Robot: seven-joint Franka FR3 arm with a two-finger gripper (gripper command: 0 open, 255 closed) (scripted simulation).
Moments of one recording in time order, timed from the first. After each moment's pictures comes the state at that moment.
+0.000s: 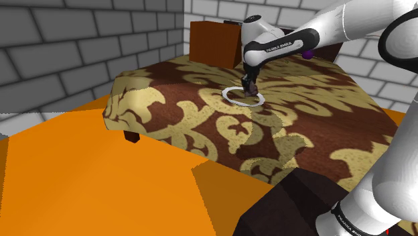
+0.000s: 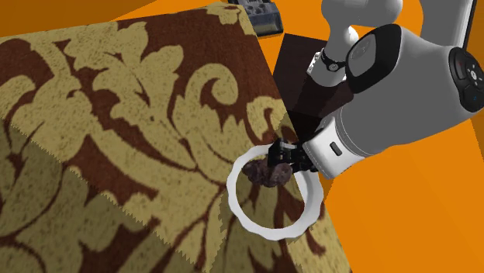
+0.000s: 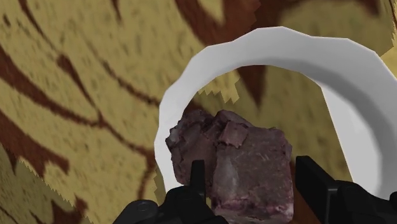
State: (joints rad) arm 0.04 0.19 -0.14 -1.81 -0.44 2.08 -0.07
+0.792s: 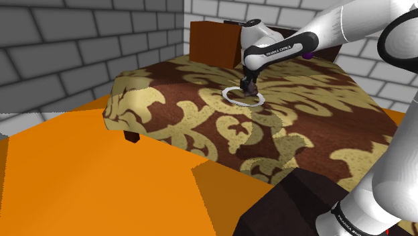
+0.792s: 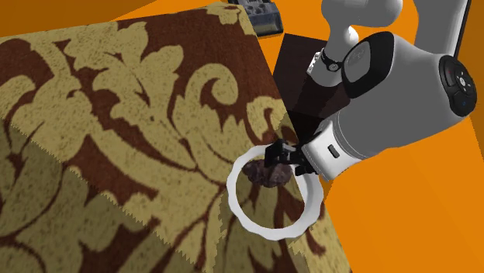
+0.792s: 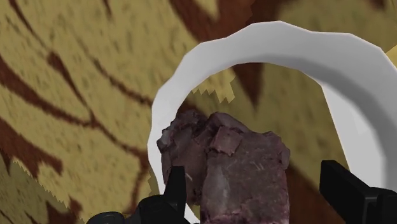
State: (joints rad) arm 0.04 0.19 -0.14 -1.84 -0.46 2.13 -0.05
